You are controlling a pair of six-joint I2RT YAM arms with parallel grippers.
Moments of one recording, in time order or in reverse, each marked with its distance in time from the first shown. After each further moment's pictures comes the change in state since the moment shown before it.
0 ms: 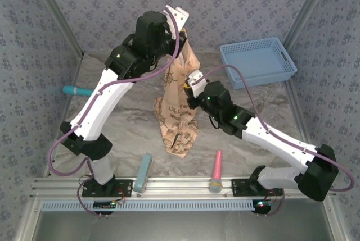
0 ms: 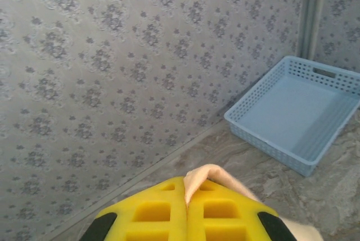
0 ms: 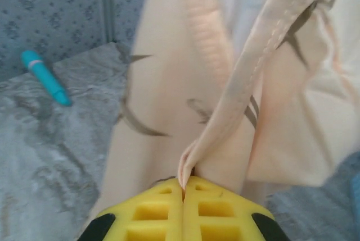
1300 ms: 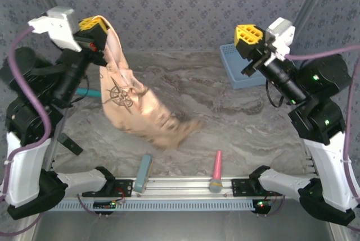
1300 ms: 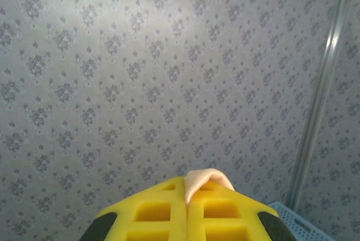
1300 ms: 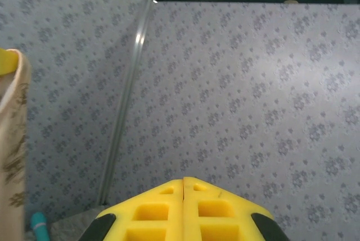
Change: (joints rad) left arm 0.066 -0.600 -0.354 0.246 -0.046 -0.198; right arm -0.261 -0.105 0.789 -0.371 -0.388 -0.135
